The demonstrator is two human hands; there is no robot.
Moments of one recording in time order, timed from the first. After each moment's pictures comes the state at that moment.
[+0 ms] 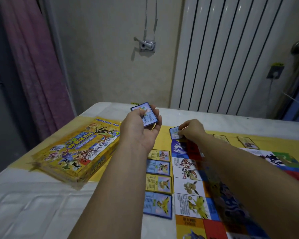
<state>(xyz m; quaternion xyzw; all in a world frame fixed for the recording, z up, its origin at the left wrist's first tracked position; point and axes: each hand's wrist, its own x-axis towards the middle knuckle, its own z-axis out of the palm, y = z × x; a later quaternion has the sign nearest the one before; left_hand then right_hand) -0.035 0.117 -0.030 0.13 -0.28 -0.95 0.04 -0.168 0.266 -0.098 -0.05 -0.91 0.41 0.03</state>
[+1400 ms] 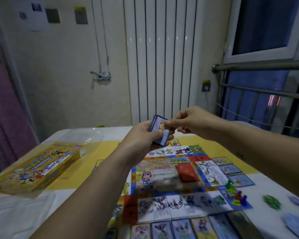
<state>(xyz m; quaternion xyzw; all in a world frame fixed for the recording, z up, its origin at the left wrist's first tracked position) 0.074 0.273 0.022 -0.17 -0.66 -0.73 -0.07 0.062 0.435 0.059 0.09 -0.85 0.52 0.02</state>
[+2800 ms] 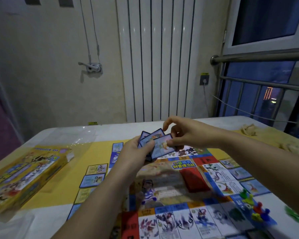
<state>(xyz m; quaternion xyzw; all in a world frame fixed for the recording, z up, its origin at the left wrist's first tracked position) 0.015 0.265 -0.038 -0.09 -0.71 -0.70 0.00 0.009 0.444 0.022 0.21 -0.91 0.35 -0.03</state>
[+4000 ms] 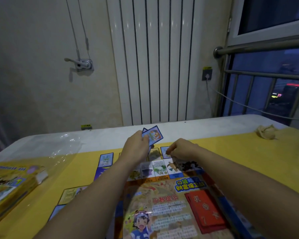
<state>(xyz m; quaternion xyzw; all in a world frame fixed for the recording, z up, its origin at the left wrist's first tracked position) -0.145 0.294 -0.076 -0.10 -0.91 -0.39 0.10 -0.164 0.469 -0.099 -0.02 -0.98 0.21 -0.05</state>
